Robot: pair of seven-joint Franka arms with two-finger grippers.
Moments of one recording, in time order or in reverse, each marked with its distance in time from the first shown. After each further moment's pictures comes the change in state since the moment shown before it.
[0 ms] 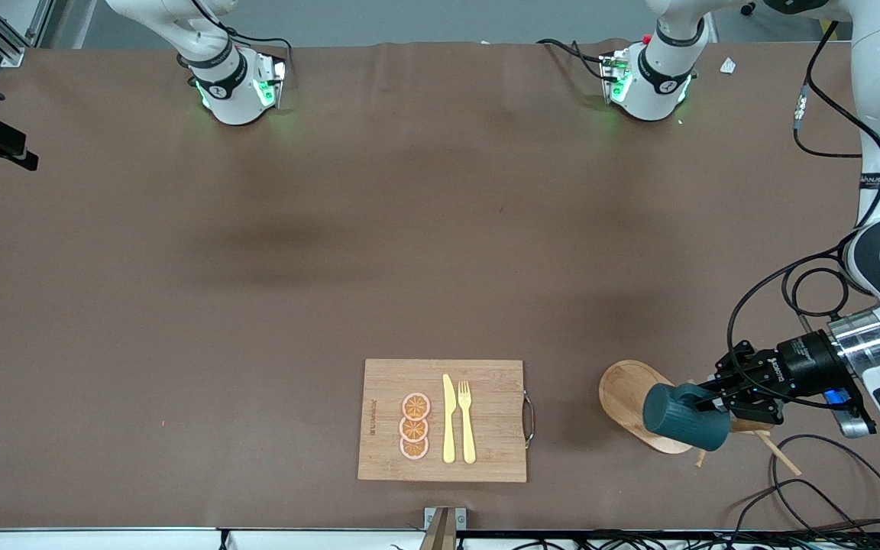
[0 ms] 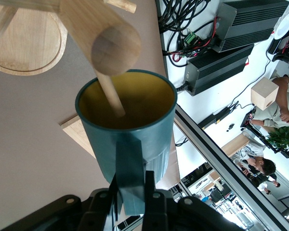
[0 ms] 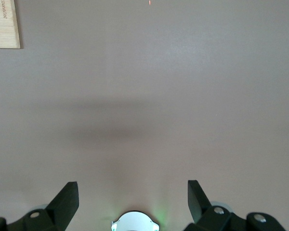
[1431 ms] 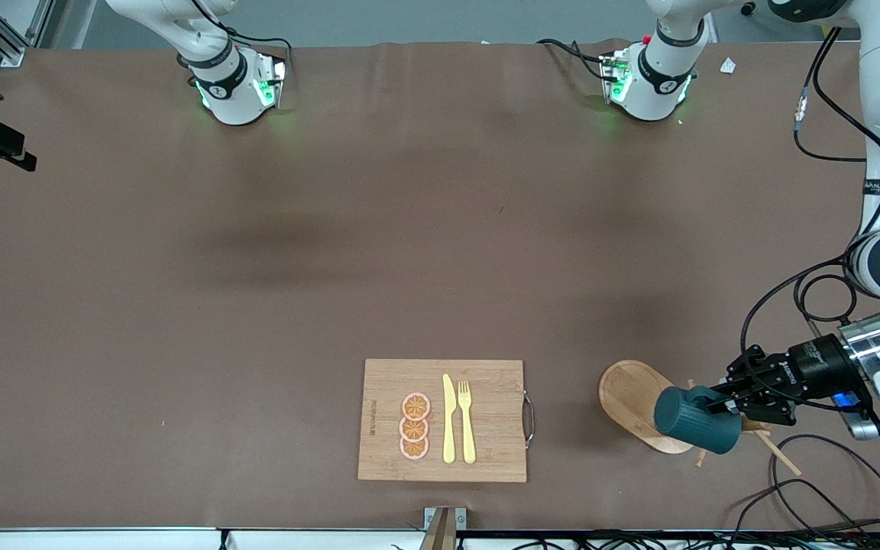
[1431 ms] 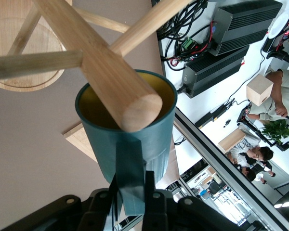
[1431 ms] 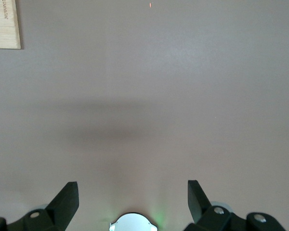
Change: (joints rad) left arm 0.043 0.030 0.000 -0.002 -0.036 -0.018 0.121; right arm 0.000 0.000 -0.001 0.000 -0.001 0.008 -0.013
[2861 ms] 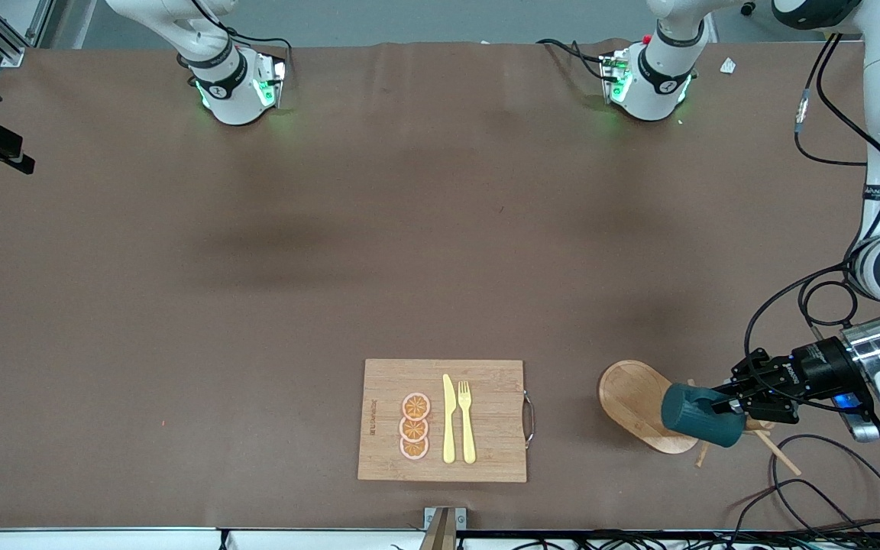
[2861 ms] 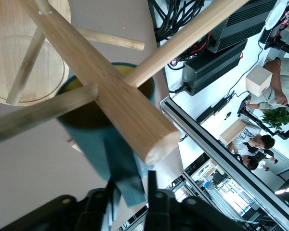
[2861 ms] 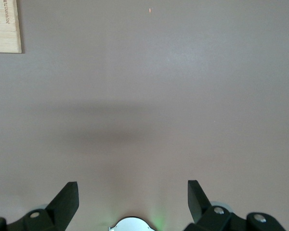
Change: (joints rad) left arm 0.027 0.027 -0.003 -0.001 -0.025 -0.022 0.099; right arm 0.000 0.000 0.000 0.000 0.000 0.017 -0.002
